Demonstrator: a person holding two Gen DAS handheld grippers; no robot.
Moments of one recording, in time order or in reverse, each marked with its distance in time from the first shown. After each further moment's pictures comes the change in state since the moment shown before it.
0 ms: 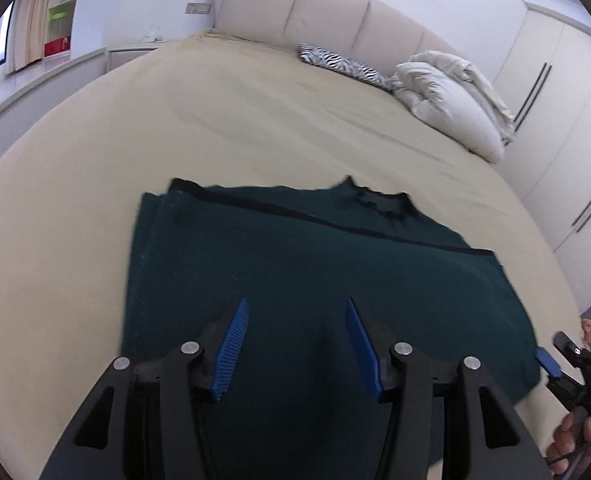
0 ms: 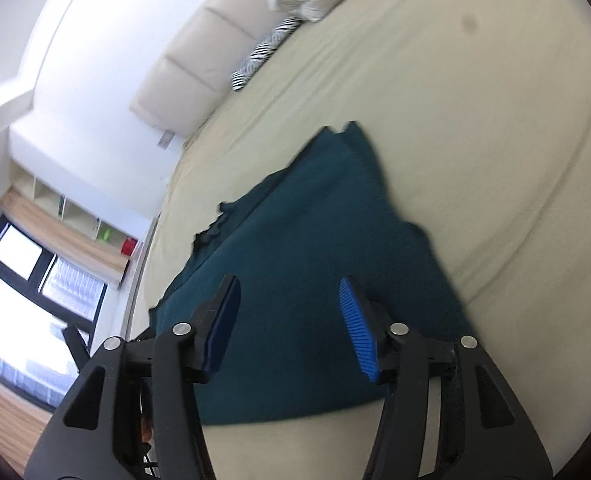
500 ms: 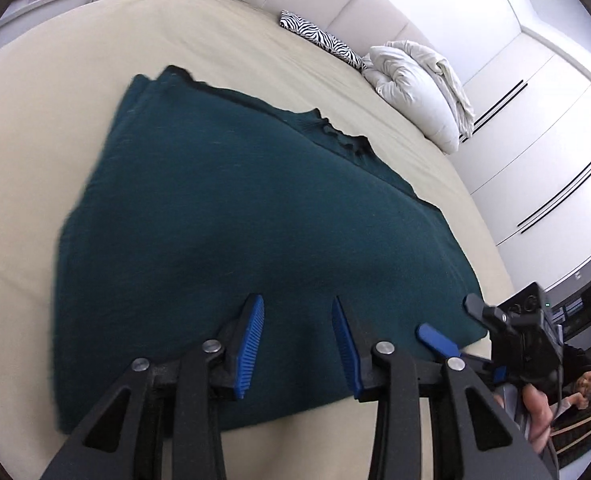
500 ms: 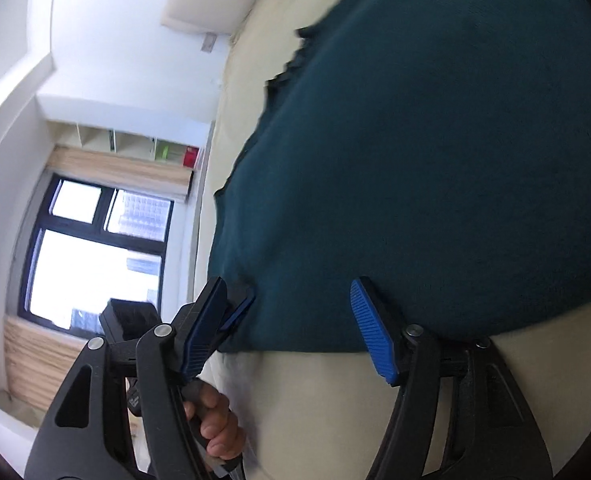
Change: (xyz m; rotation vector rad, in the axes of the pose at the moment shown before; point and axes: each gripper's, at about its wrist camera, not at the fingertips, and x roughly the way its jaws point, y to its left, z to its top) left arm -0.008 0.037 -0.061 -0.119 0.114 -0.229; right arm 0.072 0.010 -0.058 0.198 0.376 0.309
